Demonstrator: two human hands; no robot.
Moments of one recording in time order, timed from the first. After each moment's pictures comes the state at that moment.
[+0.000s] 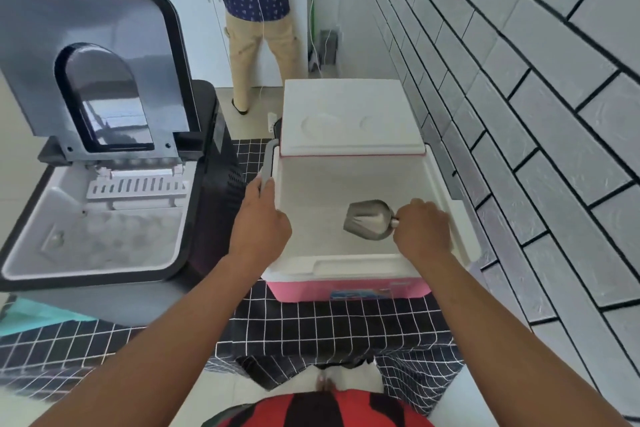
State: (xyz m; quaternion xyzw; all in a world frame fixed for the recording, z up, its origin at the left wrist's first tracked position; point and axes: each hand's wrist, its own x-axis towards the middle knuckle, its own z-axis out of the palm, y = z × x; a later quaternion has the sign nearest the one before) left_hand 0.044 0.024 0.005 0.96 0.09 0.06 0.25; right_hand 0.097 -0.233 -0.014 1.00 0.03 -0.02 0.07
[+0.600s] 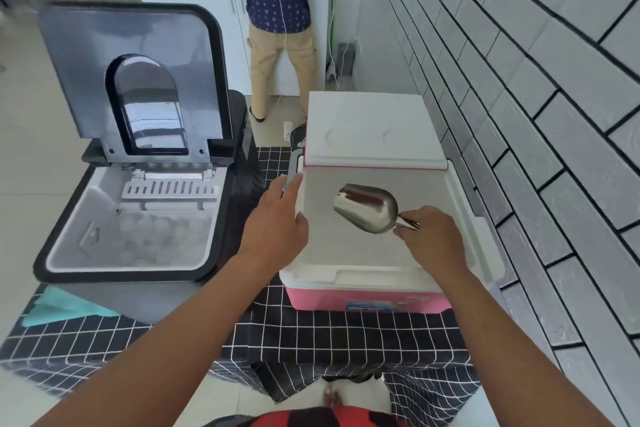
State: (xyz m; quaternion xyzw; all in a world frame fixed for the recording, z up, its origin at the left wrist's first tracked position) left_hand 0.041 0.043 0.023 0.97 0.02 0.10 0.23; right_hand 0.088 -0.219 0.001 0.96 0.04 0.04 -0.27
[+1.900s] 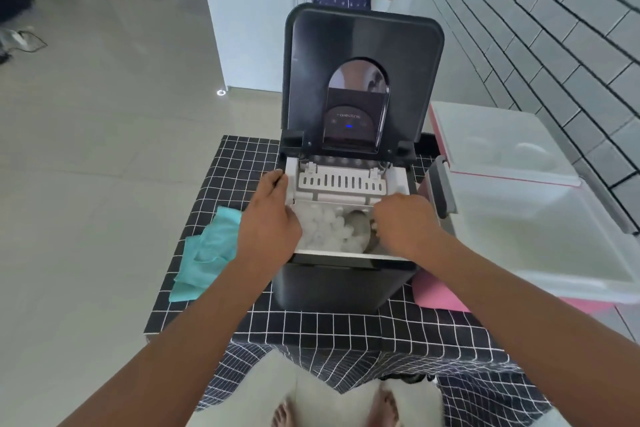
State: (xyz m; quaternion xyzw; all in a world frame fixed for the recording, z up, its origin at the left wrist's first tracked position) left_hand -0.056 0.325 0.036 0.93 0.12 0.16 0.30; right_hand 0.011 0.126 0.077 0.94 0.30 -0.02 0.18
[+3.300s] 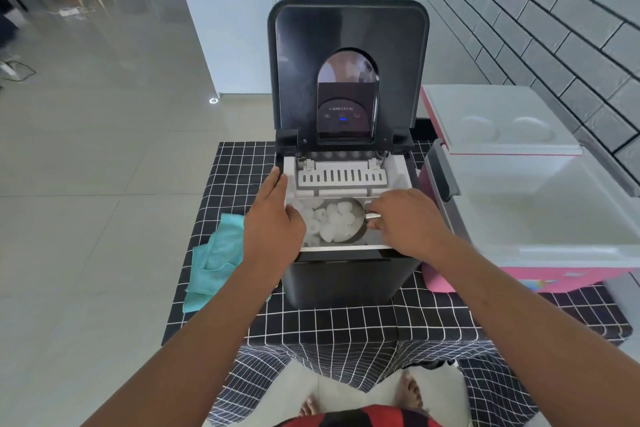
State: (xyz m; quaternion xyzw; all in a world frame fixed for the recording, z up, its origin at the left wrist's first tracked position) left_hand -0.052 0.332 0.021 0.92 0.13 0.17 0.33; right_hand 0.007 0.116 0.051 0.95 0.30 0.02 0.02
